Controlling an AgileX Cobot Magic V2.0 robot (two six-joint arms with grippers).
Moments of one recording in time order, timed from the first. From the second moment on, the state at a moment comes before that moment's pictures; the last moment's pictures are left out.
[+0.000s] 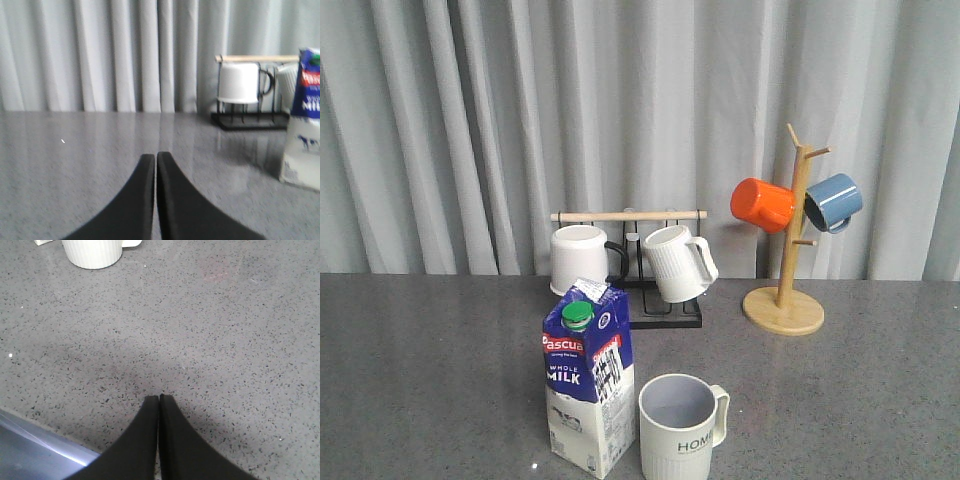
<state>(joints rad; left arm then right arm) 0.04 0.01 0.03 0.05 -0.03 -0.08 0.48 0.54 -0.42 -0.24 0.64 0.29</state>
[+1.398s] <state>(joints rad) 0.04 -0.01 0.03 0.06 -0.04 -0.09 0.40 0.51 -0.41 -0.25 0.63 0.29</state>
